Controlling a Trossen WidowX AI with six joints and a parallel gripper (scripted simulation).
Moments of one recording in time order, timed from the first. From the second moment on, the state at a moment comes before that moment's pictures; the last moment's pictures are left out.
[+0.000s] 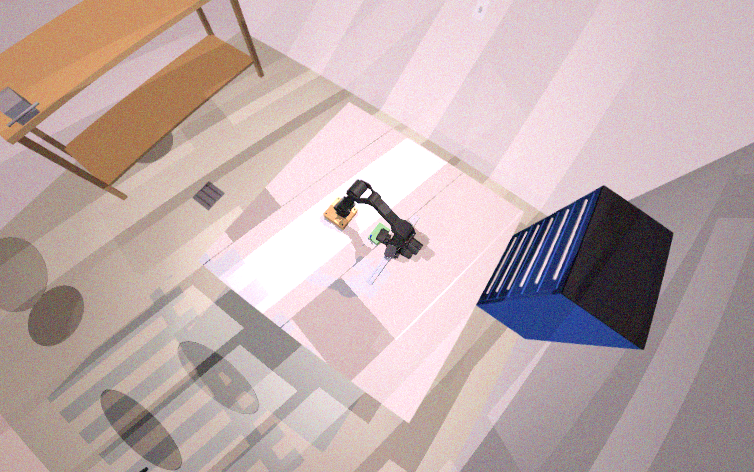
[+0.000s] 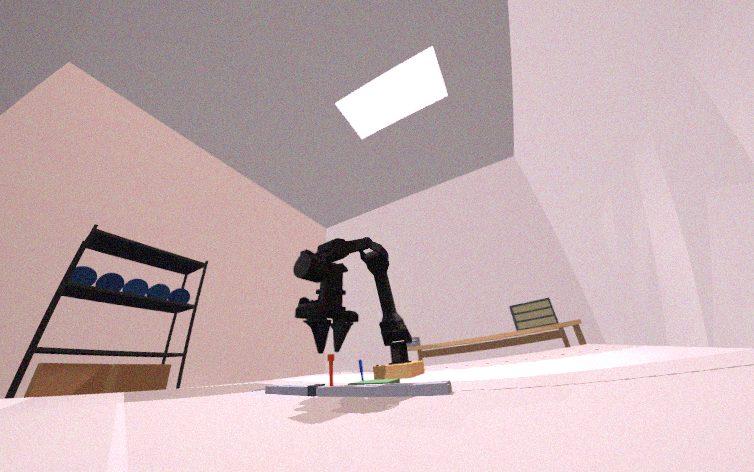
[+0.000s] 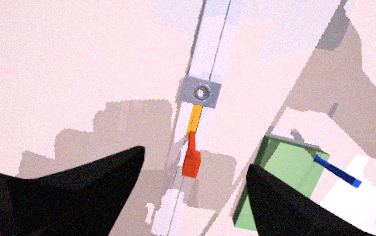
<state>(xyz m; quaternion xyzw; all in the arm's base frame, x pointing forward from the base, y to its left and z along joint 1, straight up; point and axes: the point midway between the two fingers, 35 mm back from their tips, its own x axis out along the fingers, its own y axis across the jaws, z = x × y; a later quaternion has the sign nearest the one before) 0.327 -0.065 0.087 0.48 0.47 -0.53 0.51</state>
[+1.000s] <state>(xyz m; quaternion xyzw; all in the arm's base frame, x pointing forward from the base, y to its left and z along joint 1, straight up) 0.201 -0.055 0.129 0.12 0.69 -0.12 0.70</state>
